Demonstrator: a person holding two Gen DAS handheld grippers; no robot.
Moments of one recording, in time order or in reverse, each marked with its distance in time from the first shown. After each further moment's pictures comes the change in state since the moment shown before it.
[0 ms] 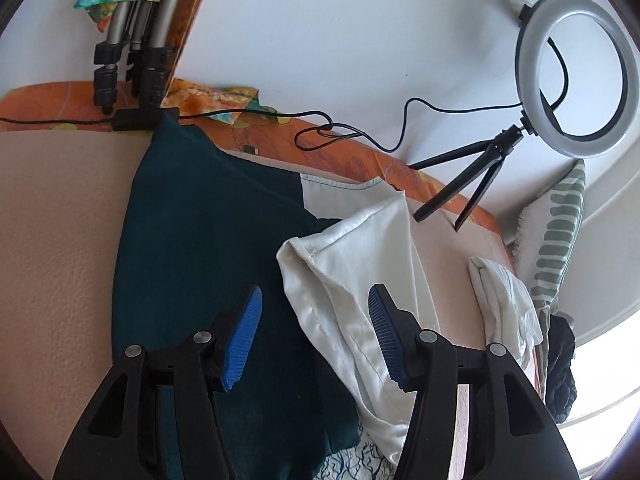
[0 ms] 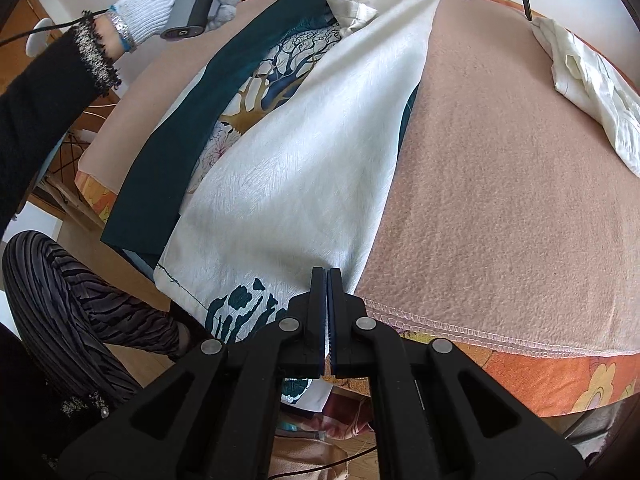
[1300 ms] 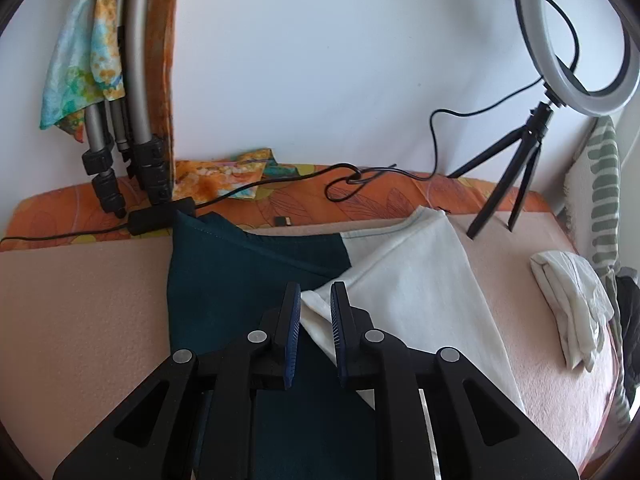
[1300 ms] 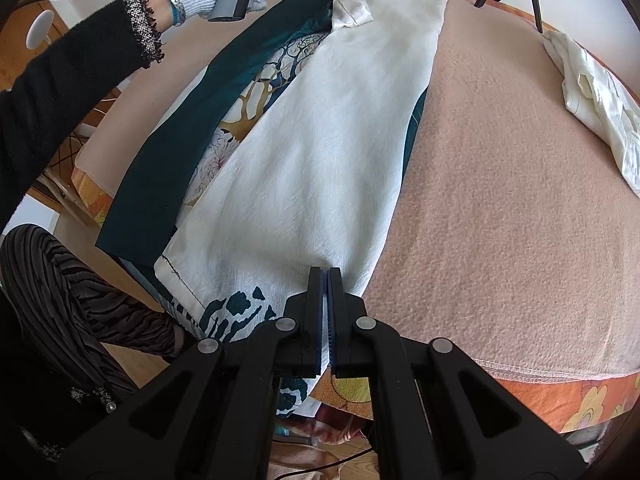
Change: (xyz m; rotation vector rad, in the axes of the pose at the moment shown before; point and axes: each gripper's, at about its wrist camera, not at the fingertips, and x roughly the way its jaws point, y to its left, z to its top) left arm 0.000 -0.010 0.026 0.278 -0.086 0.196; right arm 0.007 0.000 0.008 -0.025 0.005 -0.001
